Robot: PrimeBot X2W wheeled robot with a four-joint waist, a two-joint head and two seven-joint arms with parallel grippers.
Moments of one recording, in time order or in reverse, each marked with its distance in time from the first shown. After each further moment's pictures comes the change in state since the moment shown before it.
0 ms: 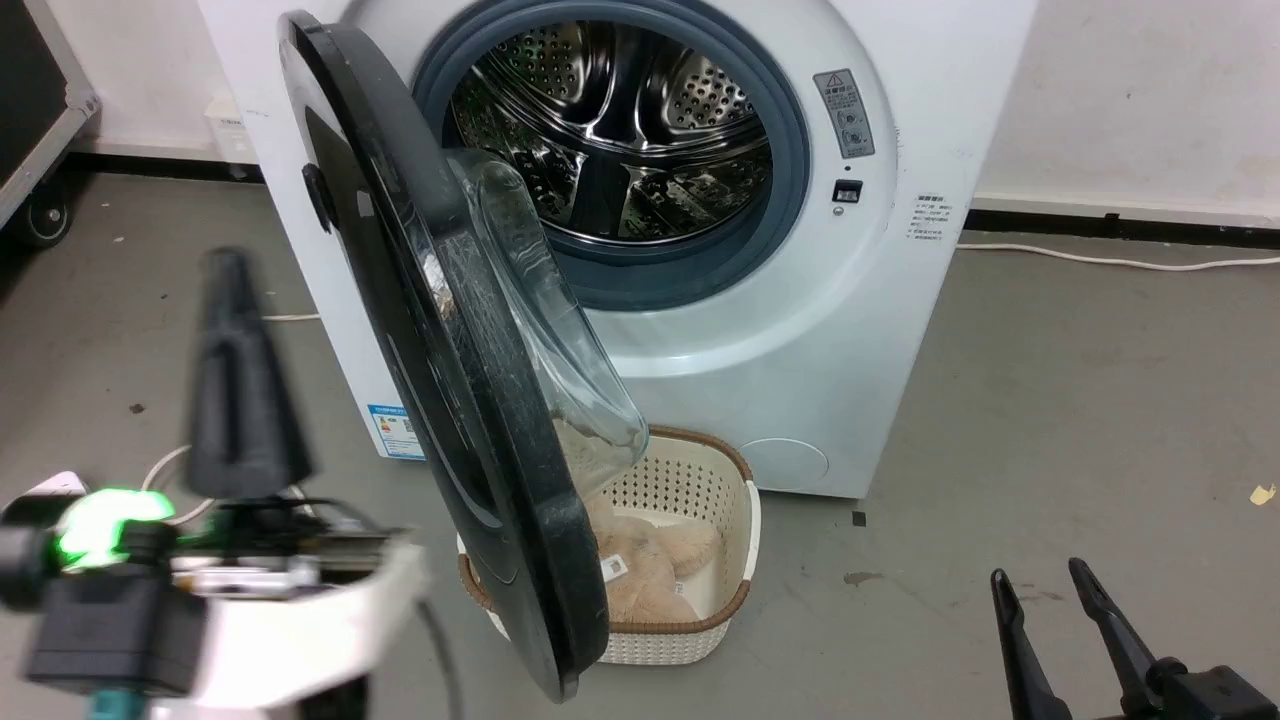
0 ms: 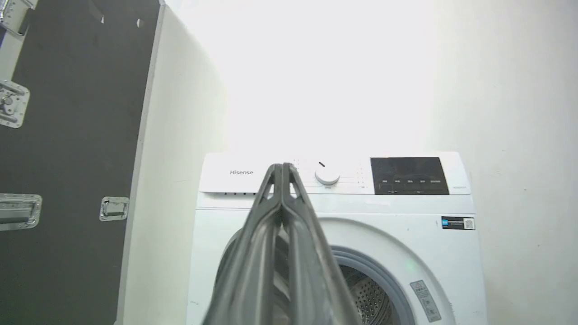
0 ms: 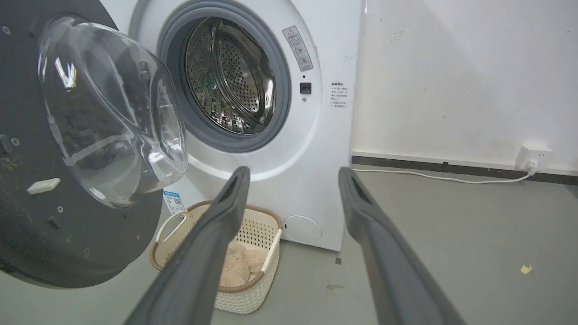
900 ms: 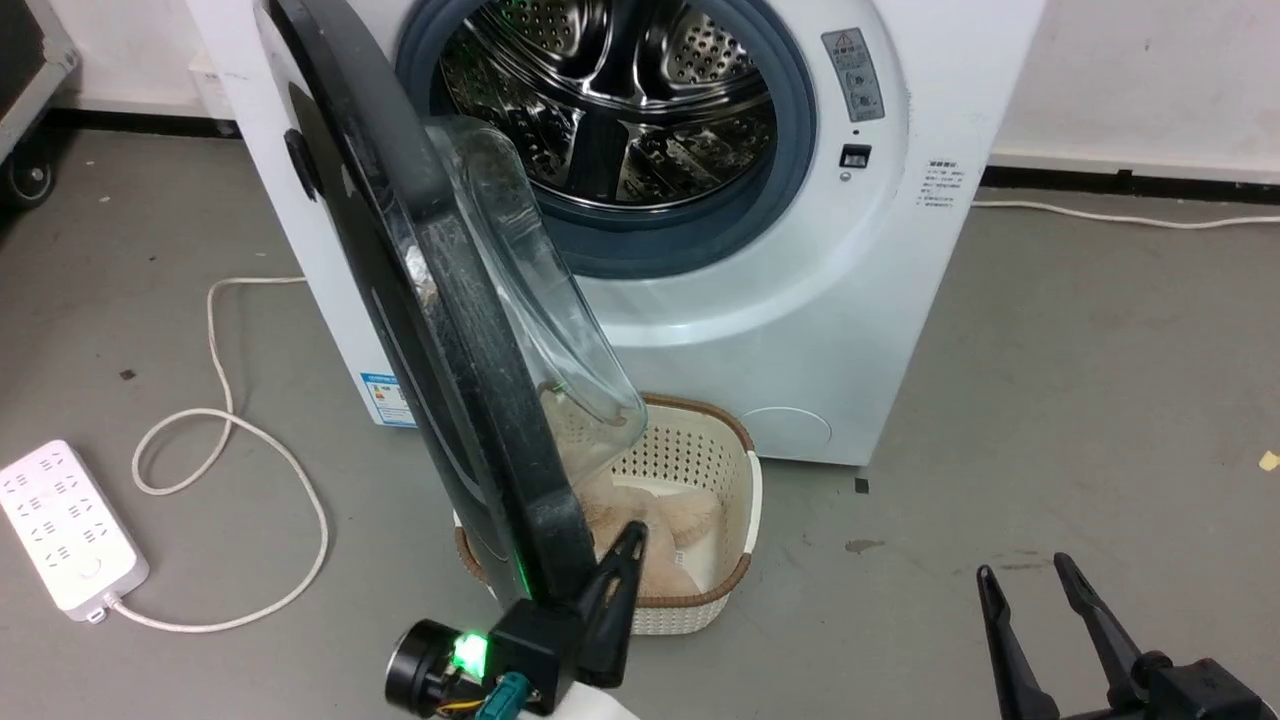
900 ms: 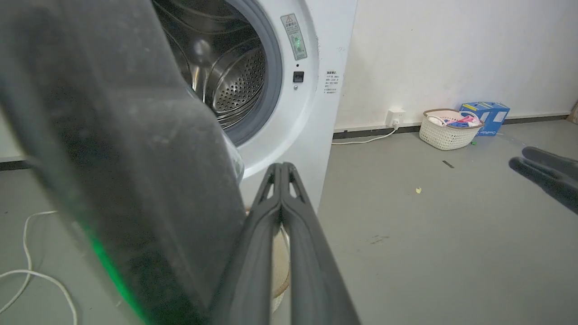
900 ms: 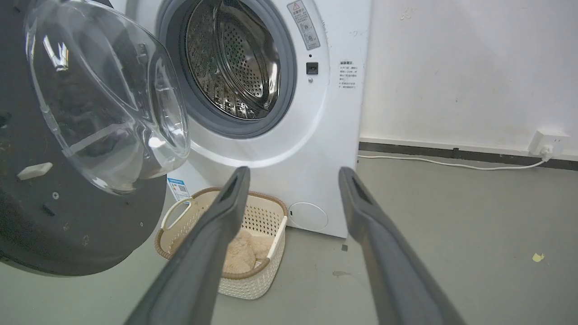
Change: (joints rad) left arm 0.107 -0.012 -0.419 0.424 -0.042 -0.010 0.142; right arm -0.013 0.000 0.018 0.010 -0.003 0.000 0.000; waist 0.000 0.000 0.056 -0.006
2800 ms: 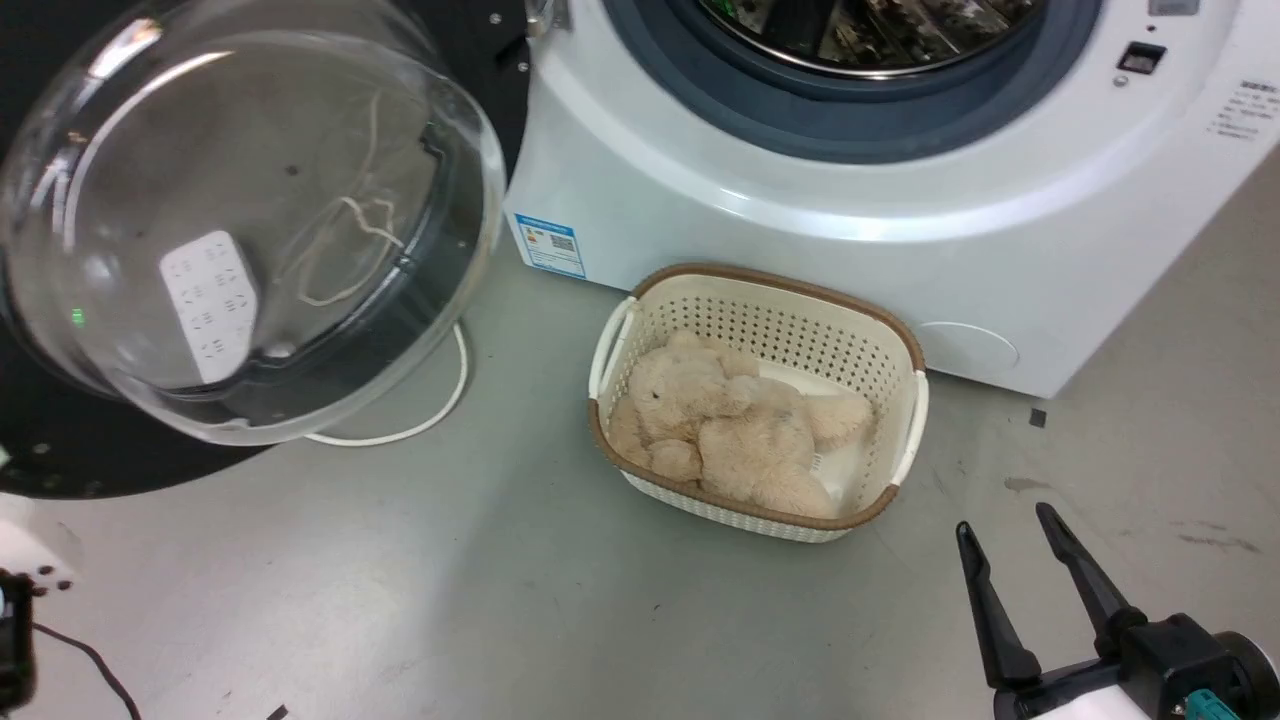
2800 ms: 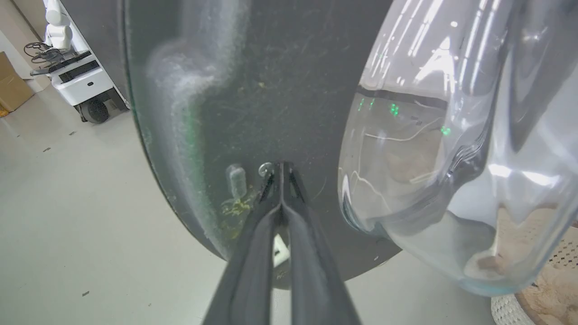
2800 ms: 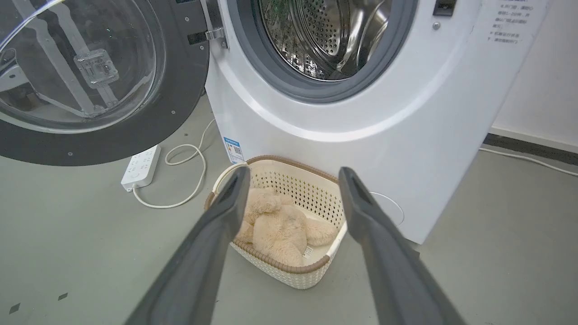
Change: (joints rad) left arm -0.274 0.482 0.565 0.420 -0.313 0.006 0.002; right arm -0.072 0.002 0.022 -0.007 -0.085 0.000 0.001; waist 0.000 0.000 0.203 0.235
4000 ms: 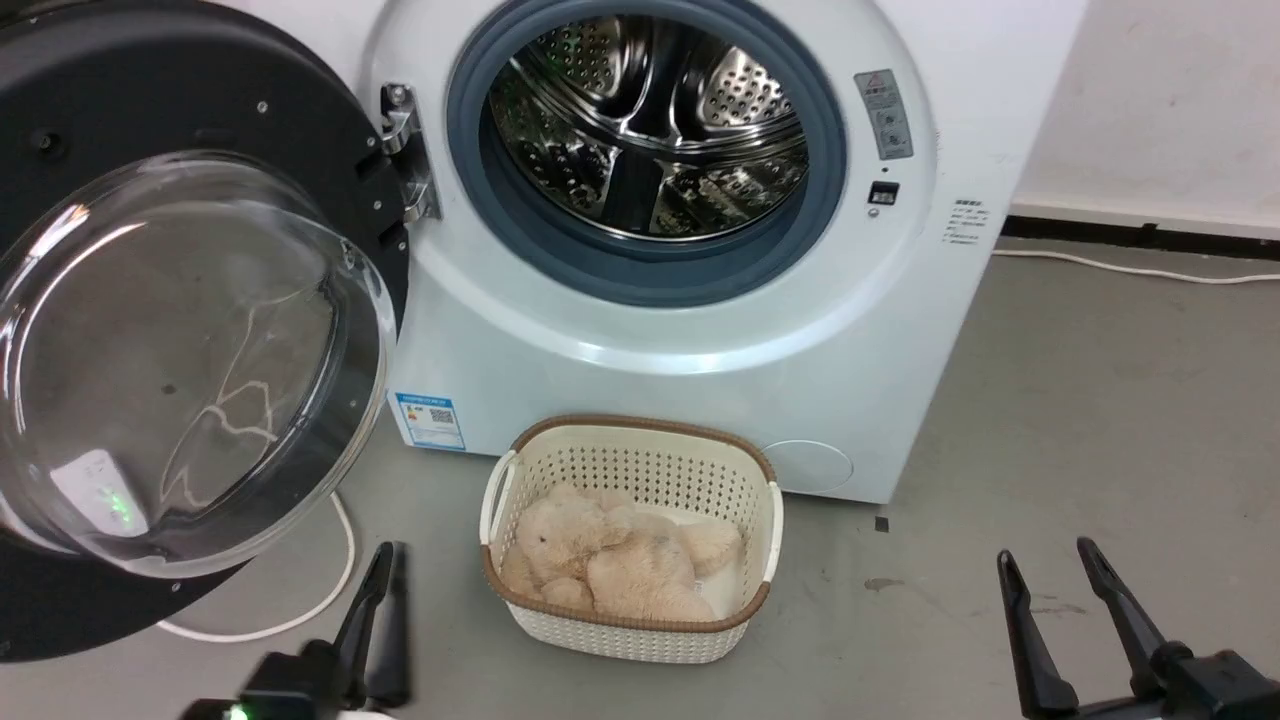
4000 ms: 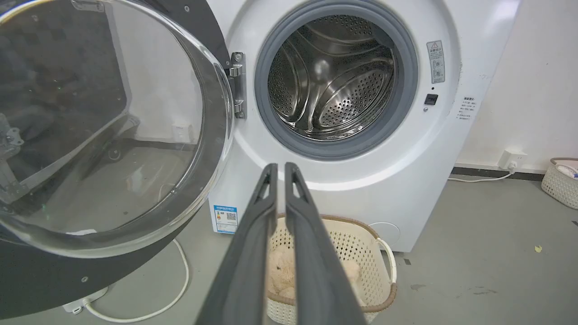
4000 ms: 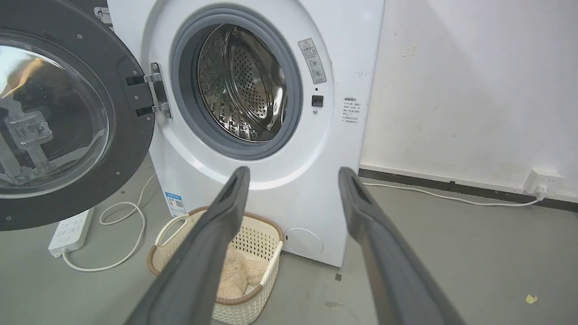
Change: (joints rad) left arm 0.386 -0.364 -0.276 -0.399 0.201 0.018 -0.150; right arm 0.058 0.001 -0.056 -0.017 0.040 0.000 -0.002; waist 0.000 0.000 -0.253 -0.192
